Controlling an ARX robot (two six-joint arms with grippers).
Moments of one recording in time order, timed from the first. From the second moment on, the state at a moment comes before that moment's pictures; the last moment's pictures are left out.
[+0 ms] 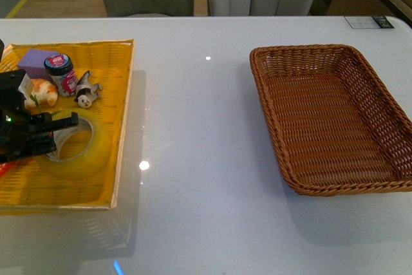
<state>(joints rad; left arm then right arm) 0.02 2.24 0.98 0.17 0.02 -0.25 0.00 0.01 0.02 0.00 0.00 0.00</state>
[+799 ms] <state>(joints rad) -0.35 1.66 0.98 -0.02 0.21 -0.29 0.00 0.01 0.02 0.00 0.00 0.00</state>
